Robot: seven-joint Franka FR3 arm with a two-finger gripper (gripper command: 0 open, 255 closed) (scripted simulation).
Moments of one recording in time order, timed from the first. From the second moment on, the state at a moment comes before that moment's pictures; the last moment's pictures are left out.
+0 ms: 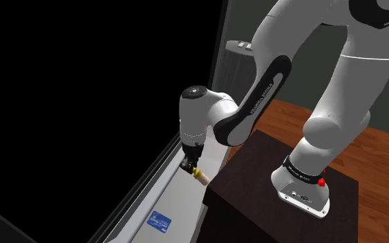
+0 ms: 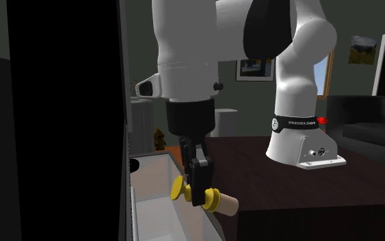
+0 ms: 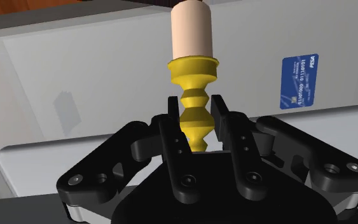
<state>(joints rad) -0.31 0.21 0.92 -2.59 -0.35 2.60 0.76</state>
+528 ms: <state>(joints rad) -0.41 0.02 1.06 -2.59 -0.04 2.51 0.53</state>
